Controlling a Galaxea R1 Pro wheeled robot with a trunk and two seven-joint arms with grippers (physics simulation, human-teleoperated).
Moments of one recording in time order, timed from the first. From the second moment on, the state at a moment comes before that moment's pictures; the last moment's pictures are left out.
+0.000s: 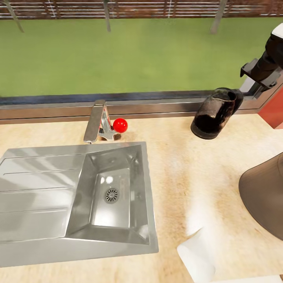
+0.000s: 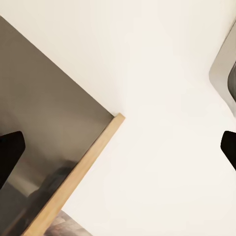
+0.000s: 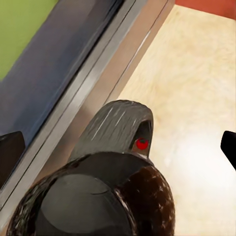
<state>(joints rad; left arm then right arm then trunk) 0.37 0.02 0.14 0.00 0.73 -0.43 -0.21 -2.17 -0.23 -0.54 0.03 -0.22 0.48 -0.83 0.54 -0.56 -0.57</state>
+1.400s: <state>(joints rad) 0.37 0.01 0.14 -0.01 0.72 -0.43 -0.21 -2.14 -0.19 -0.54 0.03 -0.23 0.50 -0.82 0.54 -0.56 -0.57</state>
